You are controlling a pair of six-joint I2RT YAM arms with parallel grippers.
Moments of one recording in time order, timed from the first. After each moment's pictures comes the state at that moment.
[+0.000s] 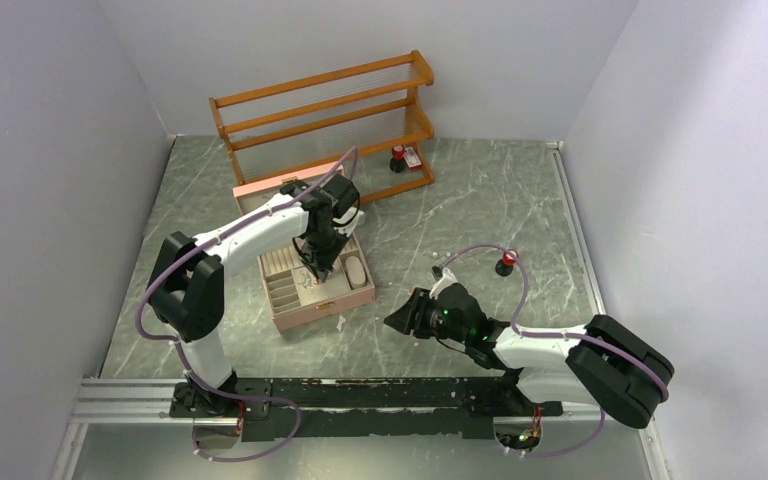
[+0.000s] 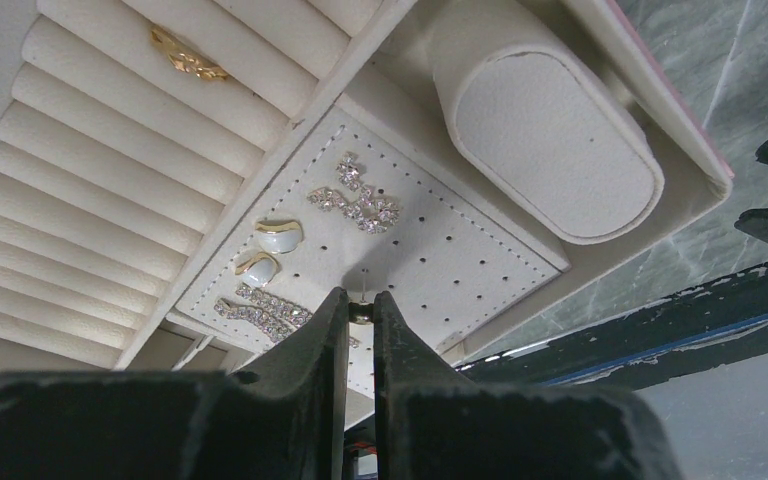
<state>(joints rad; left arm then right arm) -0.67 1.77 1.42 -1.07 0.02 -0.14 0.85 1.19 0.14 0.56 -0.09 0.95</state>
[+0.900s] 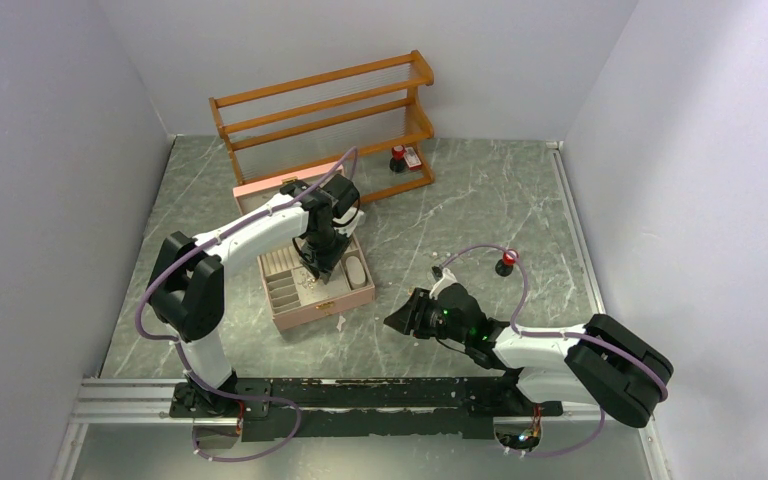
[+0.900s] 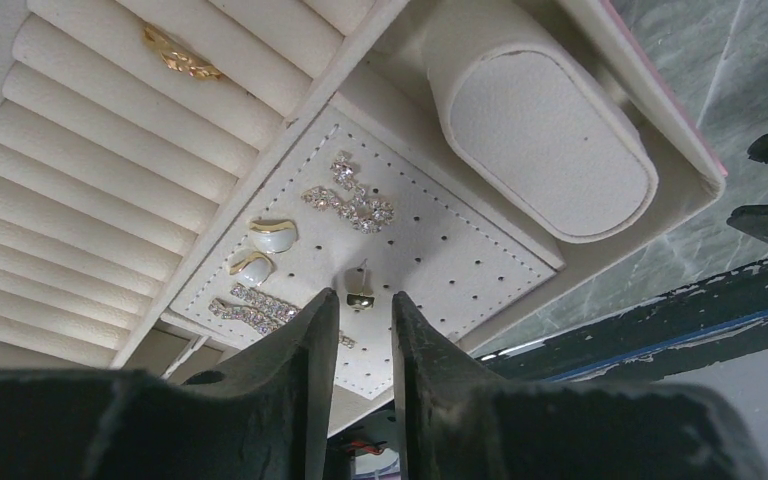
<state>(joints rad) -0.67 1.77 1.42 -1.07 0.03 -0.15 0.85 1.20 0.14 0.56 -0.09 0.96</state>
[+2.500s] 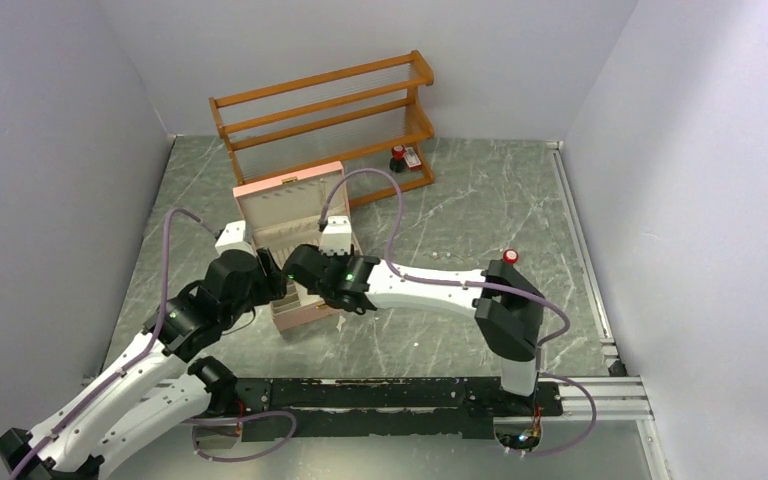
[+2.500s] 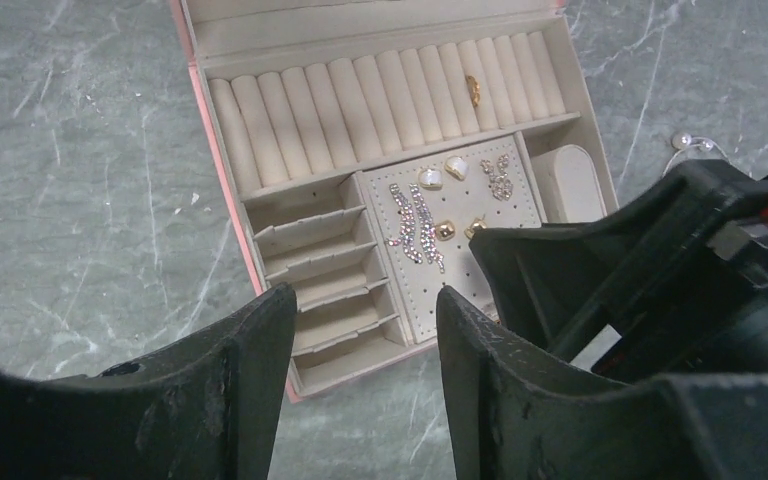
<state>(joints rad) -0.67 0.65 0.66 -0.64 -0.37 -0.69 1.21 1.84 1.40 -0.49 0.61 0.90</state>
